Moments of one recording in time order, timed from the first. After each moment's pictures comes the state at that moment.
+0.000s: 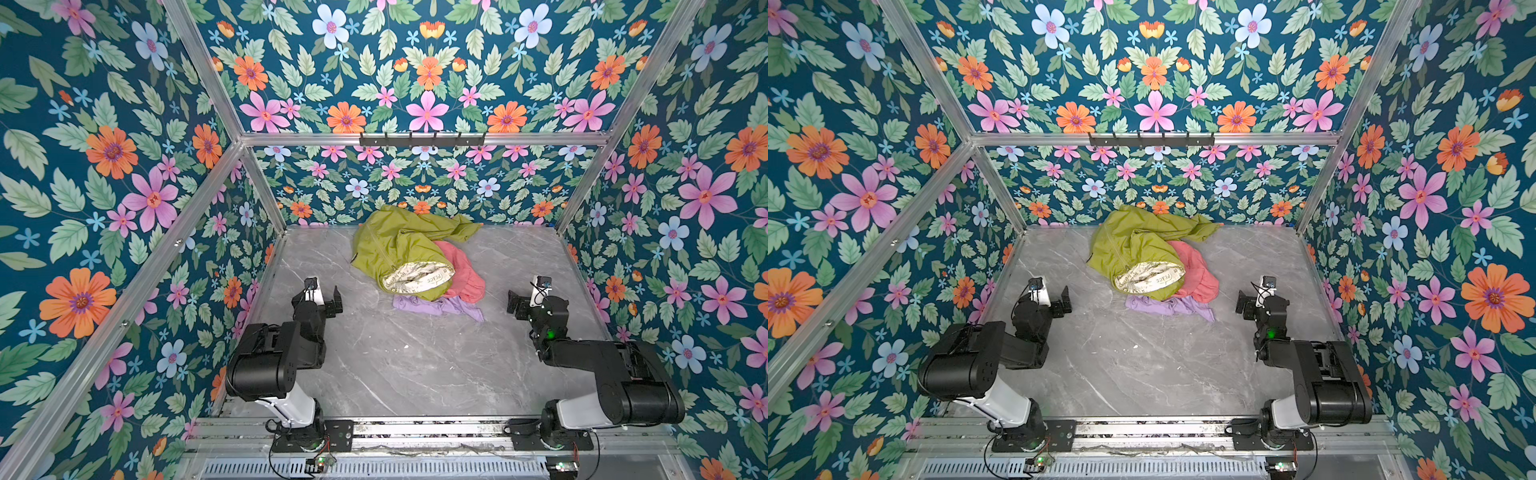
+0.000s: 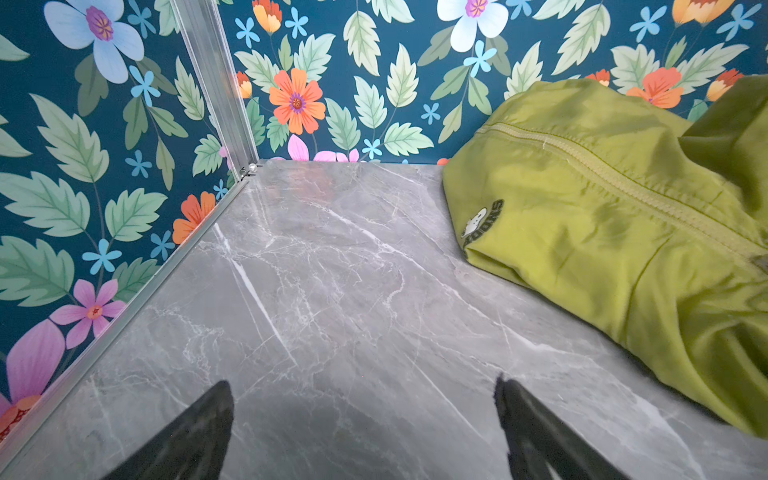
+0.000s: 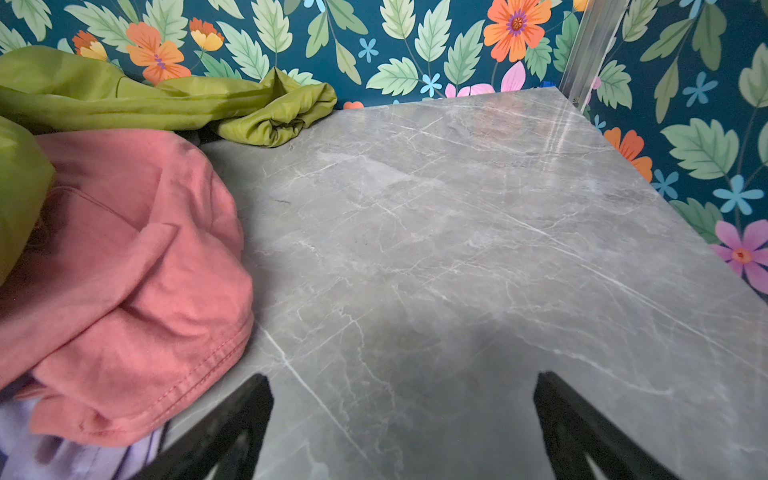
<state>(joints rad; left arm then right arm) 0.00 1.62 0.29 1.13 -0.09 0.00 -0.03 1.44 0.31 0.78 0.01 0.08</state>
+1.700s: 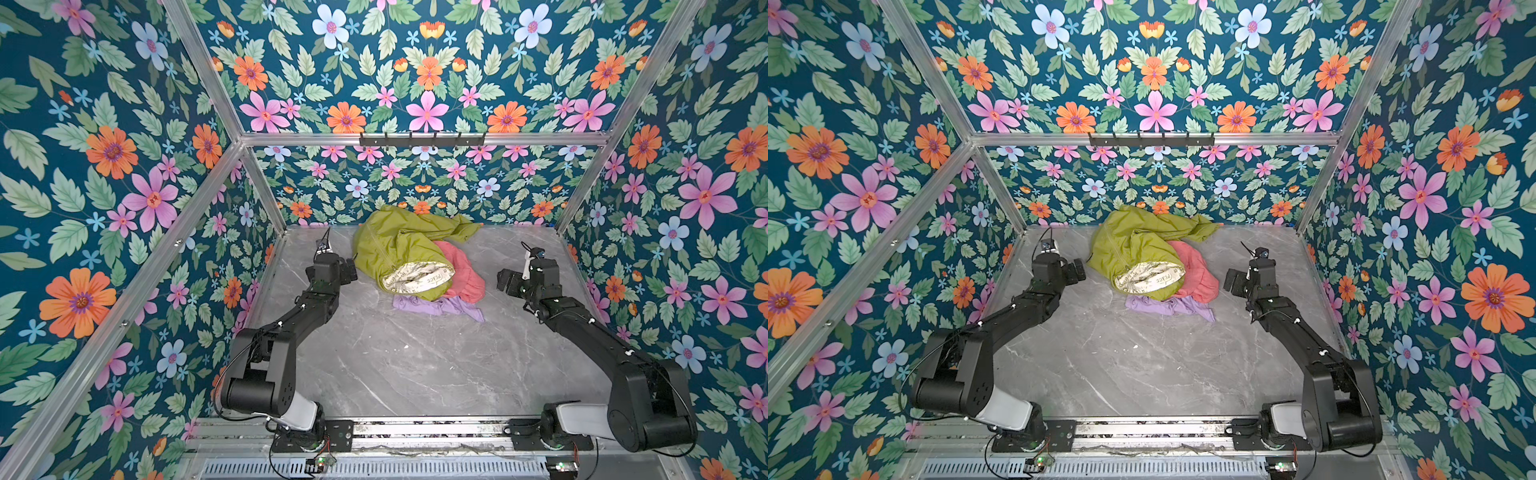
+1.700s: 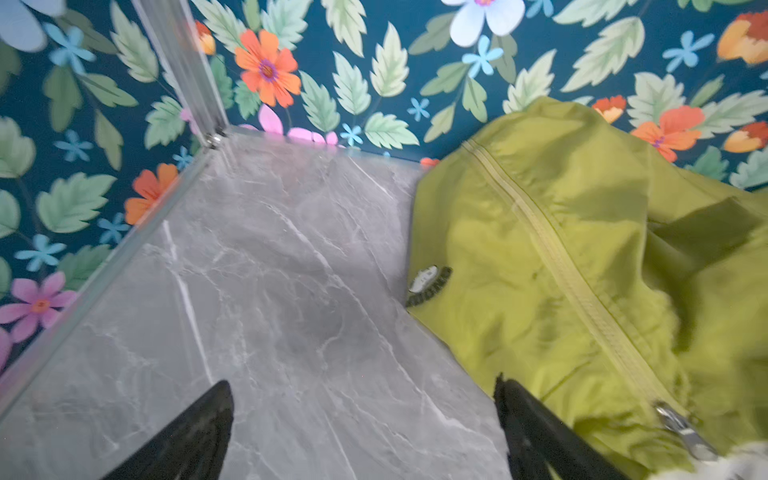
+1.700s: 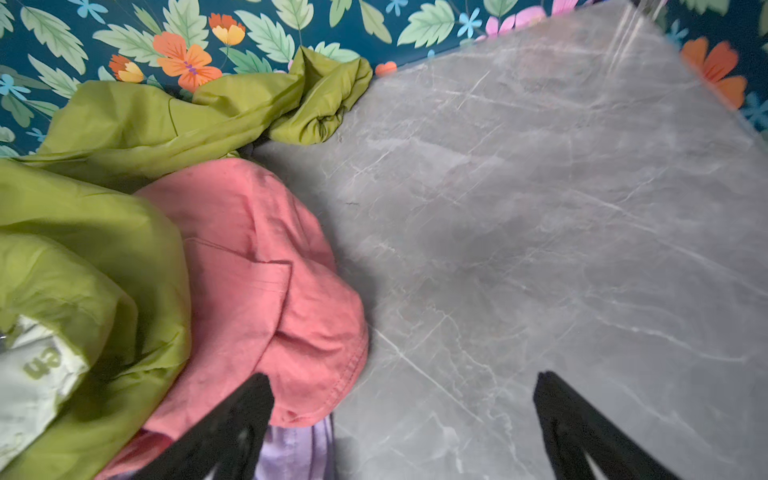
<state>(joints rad) -0.20 1.54 0.87 0.18 -0.23 -0.25 0.11 1.36 0.83 -0.11 -0.01 0.37</state>
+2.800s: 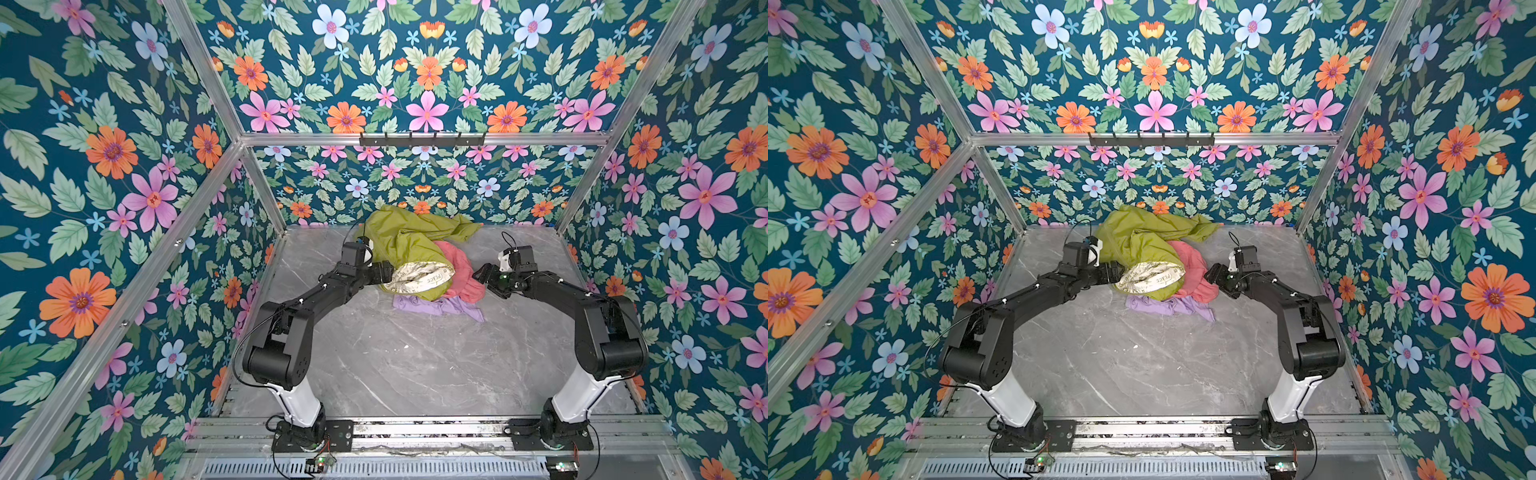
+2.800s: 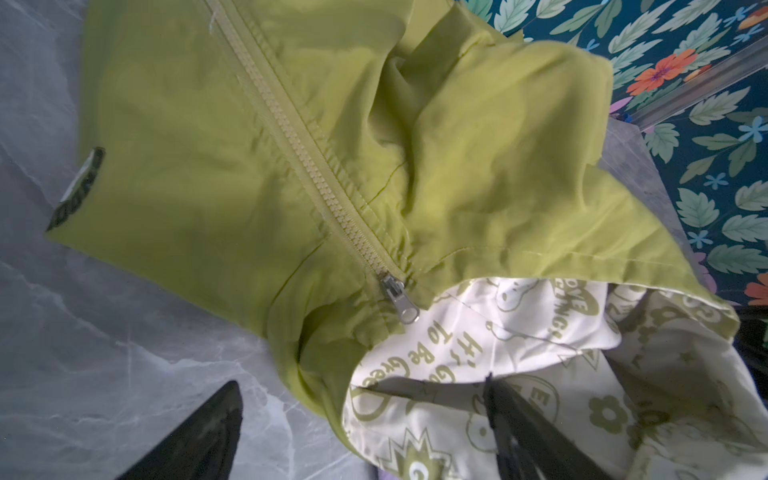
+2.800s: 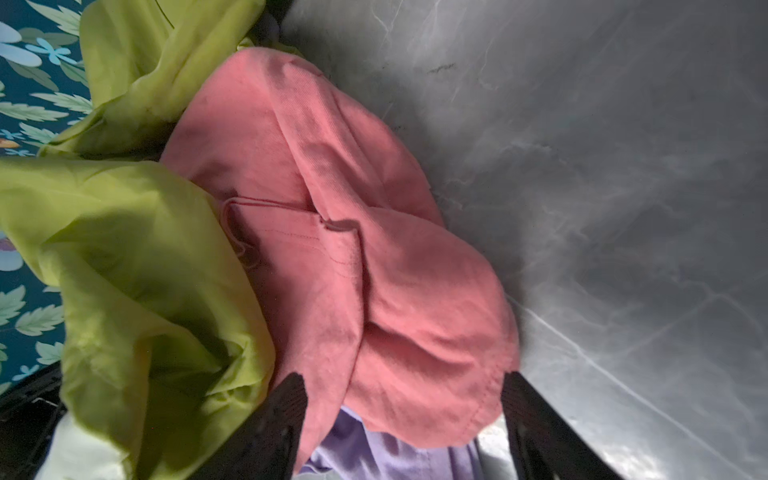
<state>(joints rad) -0.32 1.72 1.08 -0.04 0.22 -0.36 0.12 1.76 1.07 -0.17 -0.39 0.65</state>
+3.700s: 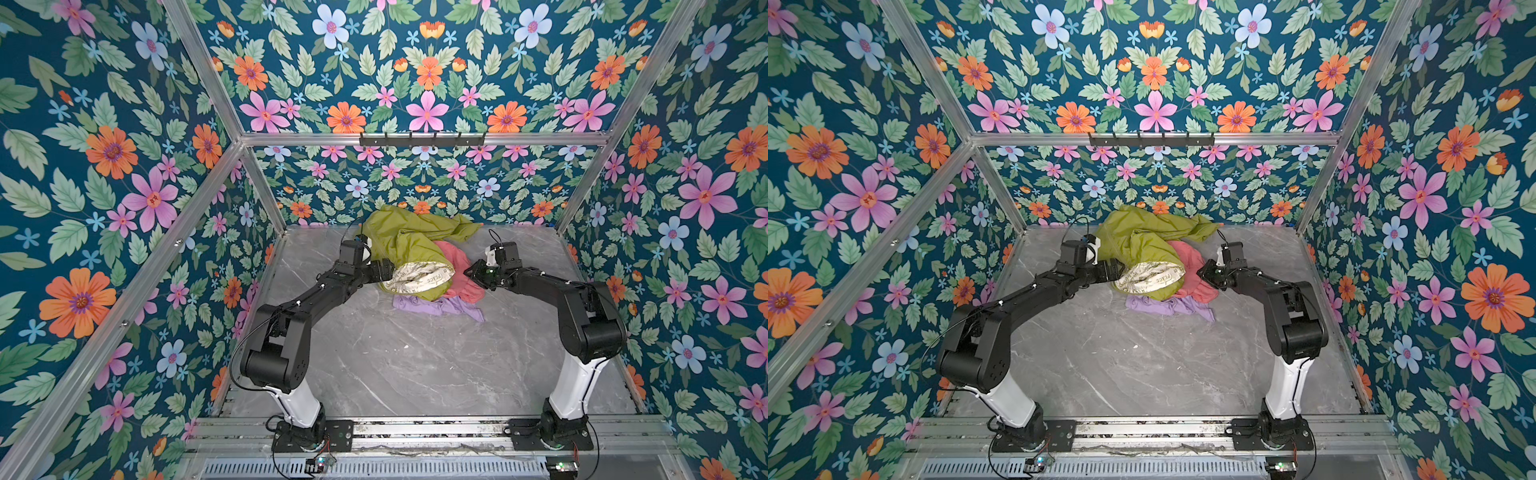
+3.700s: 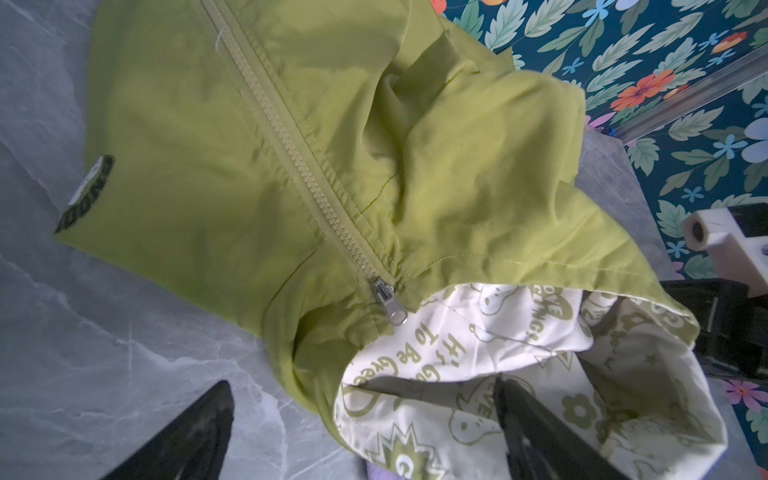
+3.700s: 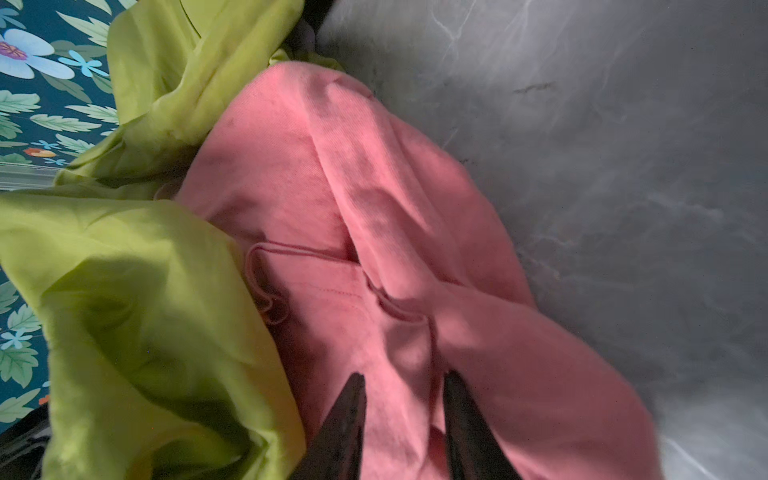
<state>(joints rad) -0.32 1.69 1.09 -0.05 0.22 -0.39 0.18 1.92 1.18 -0.06 -0.39 0.71</state>
